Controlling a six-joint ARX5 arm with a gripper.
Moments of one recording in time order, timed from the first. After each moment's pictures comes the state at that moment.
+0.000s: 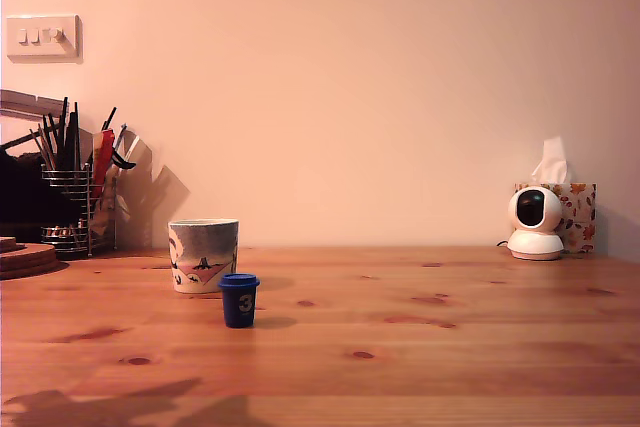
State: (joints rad) arm -0.35 0.74 0.11 0.26 0.35 0.03
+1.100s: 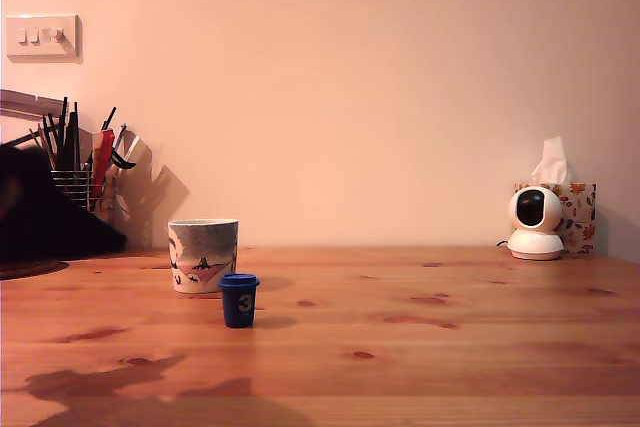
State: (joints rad) arm -0.35 1.17 0.11 0.70 0.33 0.06
